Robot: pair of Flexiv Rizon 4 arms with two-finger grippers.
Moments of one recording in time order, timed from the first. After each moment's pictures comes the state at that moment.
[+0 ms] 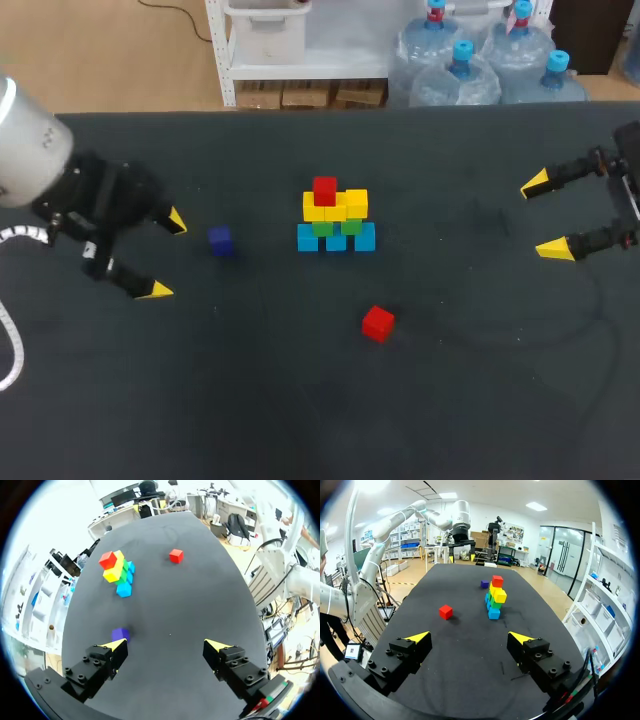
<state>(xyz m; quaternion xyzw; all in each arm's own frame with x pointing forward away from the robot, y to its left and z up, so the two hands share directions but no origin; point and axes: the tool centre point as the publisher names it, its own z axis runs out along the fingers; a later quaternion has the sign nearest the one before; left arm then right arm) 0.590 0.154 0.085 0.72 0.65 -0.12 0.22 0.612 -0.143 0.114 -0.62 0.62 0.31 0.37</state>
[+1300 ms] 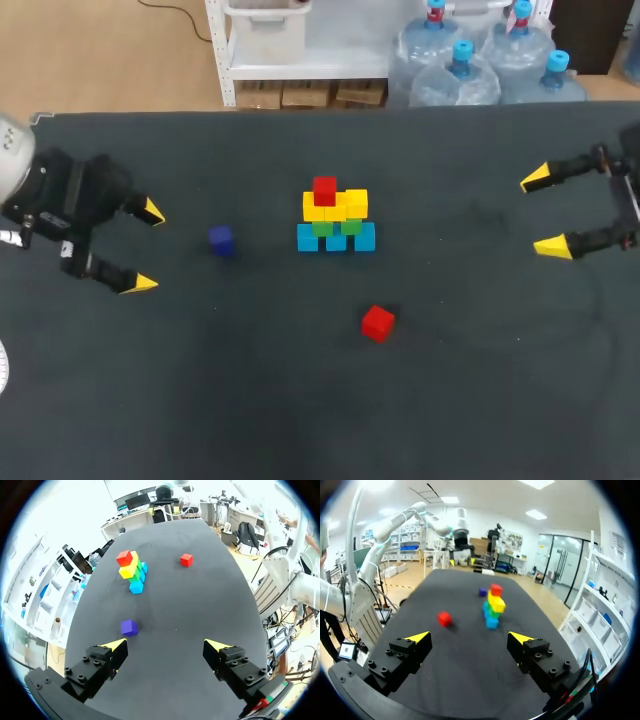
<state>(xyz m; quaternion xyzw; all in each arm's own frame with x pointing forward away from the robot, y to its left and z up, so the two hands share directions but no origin) 0.592 0.172 0.097 0.69 0.67 -0.12 0.25 0.604 -0.133 0.125 -0.62 0.59 0.32 0.41</state>
